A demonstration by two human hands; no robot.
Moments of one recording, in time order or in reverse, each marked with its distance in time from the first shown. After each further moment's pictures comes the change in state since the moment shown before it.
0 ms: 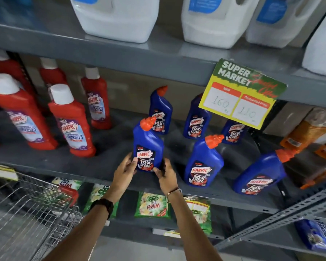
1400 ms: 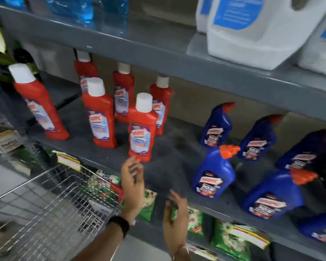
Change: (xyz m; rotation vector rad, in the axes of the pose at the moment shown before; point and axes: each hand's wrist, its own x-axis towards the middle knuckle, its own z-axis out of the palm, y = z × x) left_hand -0.029 0.021 -0.116 -0.124 0.468 0.429; right_hand -0.090 -0.038 0.130 0.092 0.193 -0.164
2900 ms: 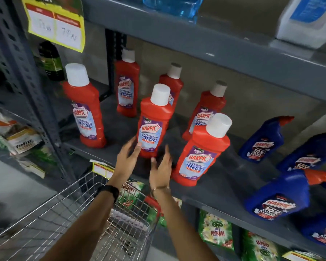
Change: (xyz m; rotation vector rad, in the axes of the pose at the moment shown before) left_hand 0.181 -0.026 -0.130 0.169 -0.216 -0.181; right_hand 0.077 -0.071 0.232 -0.160 -0.198 0.069
